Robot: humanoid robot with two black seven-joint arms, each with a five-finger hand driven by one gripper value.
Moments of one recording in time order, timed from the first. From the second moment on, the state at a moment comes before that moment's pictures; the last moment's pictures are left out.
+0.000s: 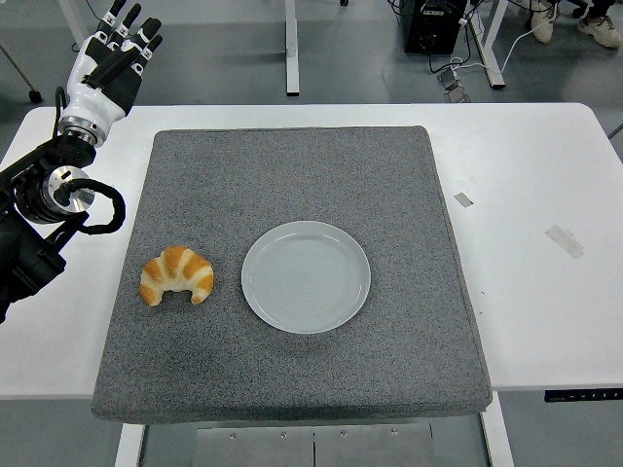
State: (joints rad) left arm -0.95 0.26 -0.63 -0.60 -0.10 -0.21 -0.42; right arm -0.08 0.00 0.09 0.12 -0.13 0.00 0.25
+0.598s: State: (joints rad) left arm -0.97 0.34 -0.61 -0.59 -0.09 -0.22 -0.42; right arm -0.08 0.00 0.09 0.12 -0.13 0.00 0.25
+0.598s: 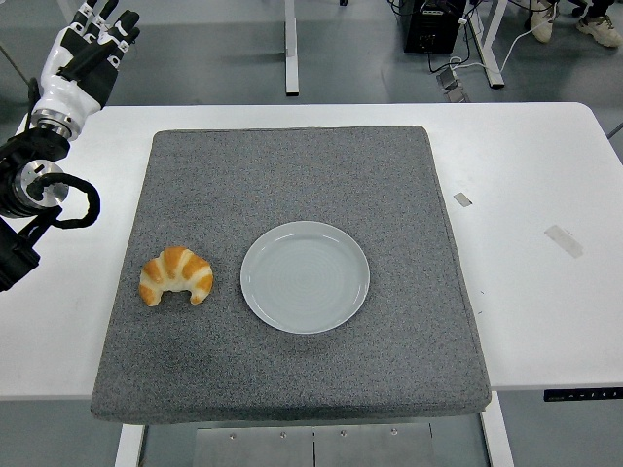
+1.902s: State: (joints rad) left arm -1.04 0.63 -0.23 -0.81 0.89 -0.58 -0.61; right arm -0.08 0.00 0.09 0.12 -0.13 0.00 0.25
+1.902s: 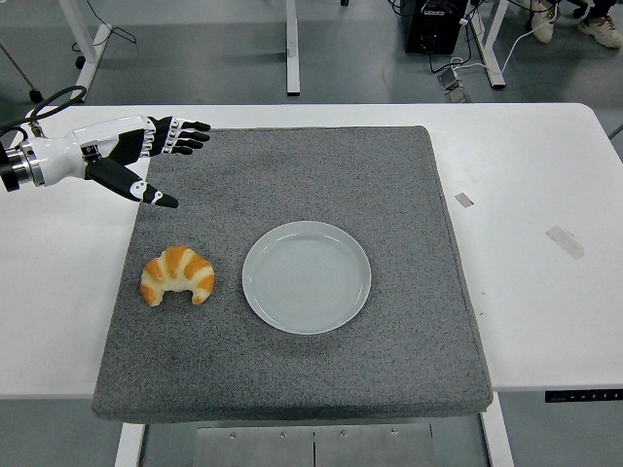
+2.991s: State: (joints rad) left arm -1.05 0.72 -0.16 -0.98 1.33 -0.53 -0.61; right arm -0.08 0.00 0.09 0.12 -0.13 0.00 0.25
